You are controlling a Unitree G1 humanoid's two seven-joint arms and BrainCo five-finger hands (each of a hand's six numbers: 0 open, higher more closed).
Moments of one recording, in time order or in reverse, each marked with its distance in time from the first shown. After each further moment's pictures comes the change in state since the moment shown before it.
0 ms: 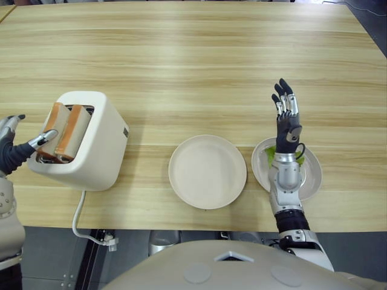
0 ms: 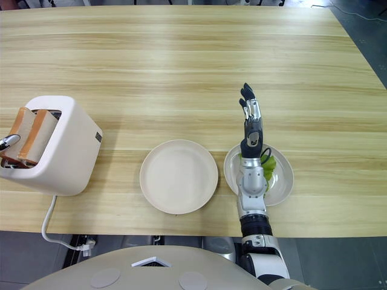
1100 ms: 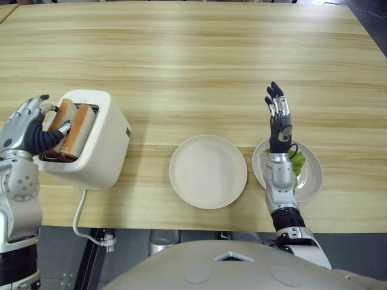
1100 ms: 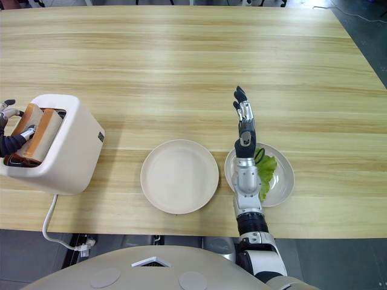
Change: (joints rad) left arm -0.137 0.001 -0.126 0.021 -0.031 -0.101 0.055; right arm -0.026 0.018 0.010 0.077 -0.039 -0.019 -0.018
